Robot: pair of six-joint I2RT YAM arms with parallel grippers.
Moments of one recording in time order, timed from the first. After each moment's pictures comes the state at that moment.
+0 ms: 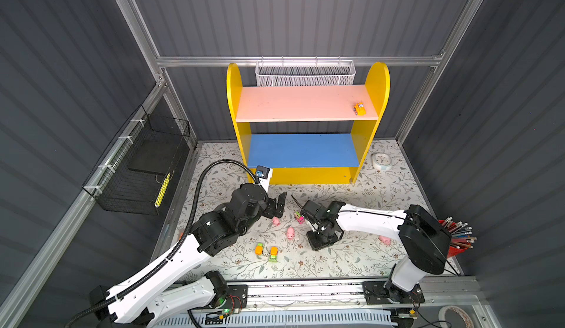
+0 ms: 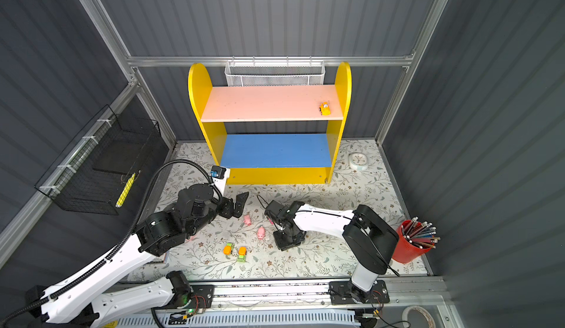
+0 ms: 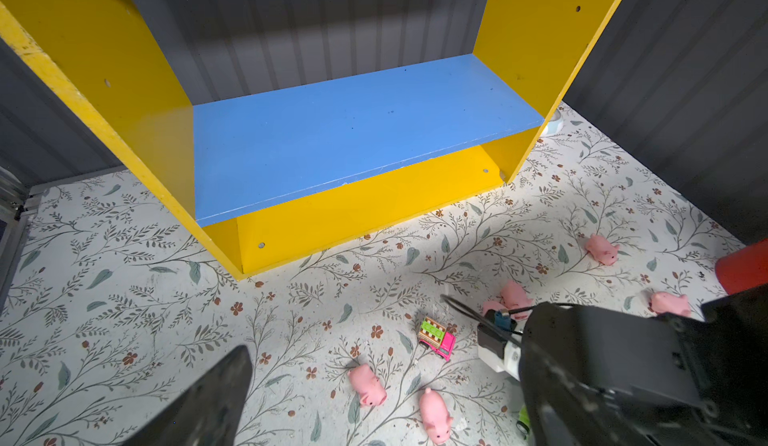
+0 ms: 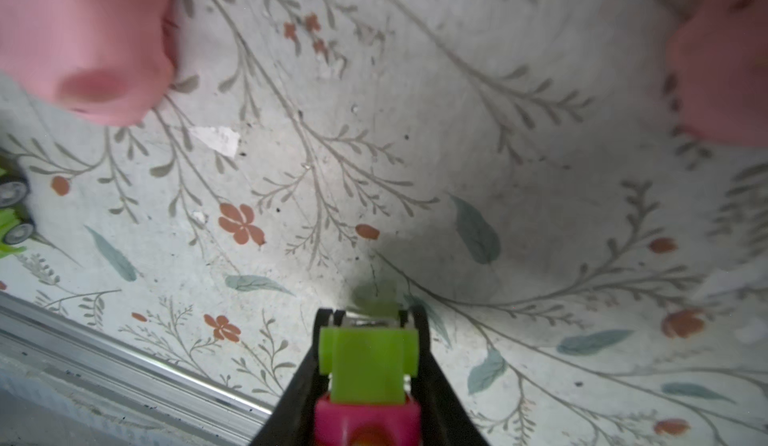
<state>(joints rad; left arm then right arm) -0.92 0.94 1.04 -0.59 -0.39 -0.25 0.95 1.69 1.00 -0.79 -0.15 0.57</state>
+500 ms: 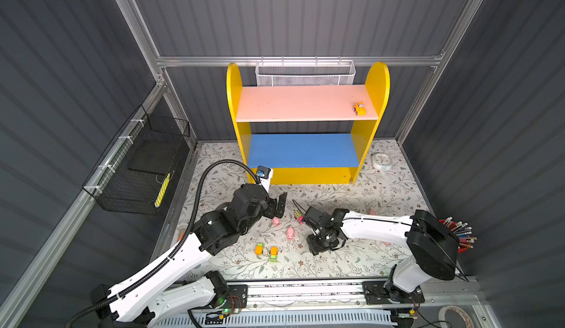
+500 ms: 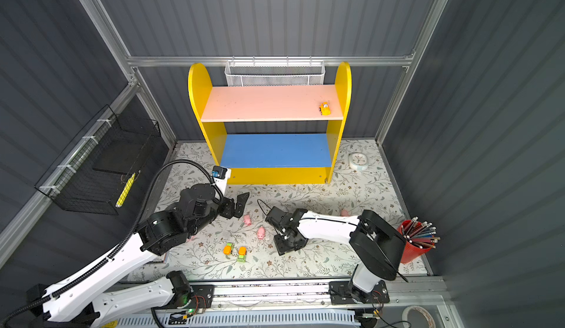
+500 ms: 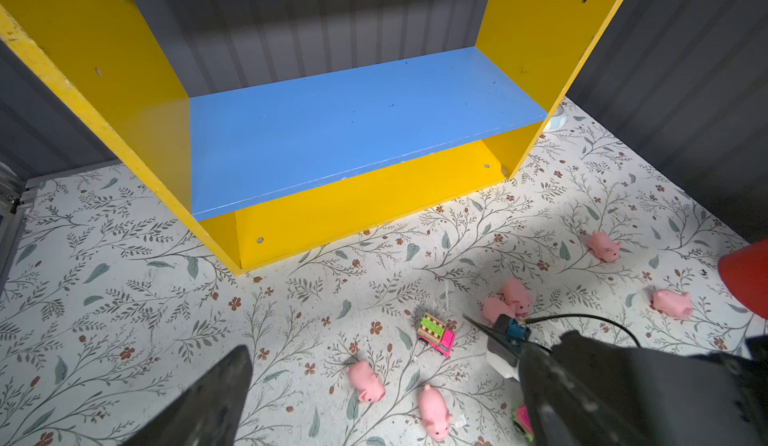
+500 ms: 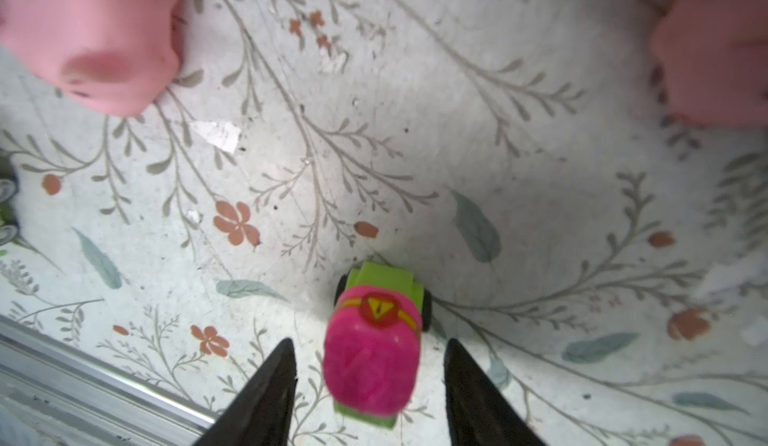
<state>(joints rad) -0.92 0.96 1.04 -0.60 -0.39 -0.26 1.01 1.57 0.88 -0.68 -0.05 0.61</state>
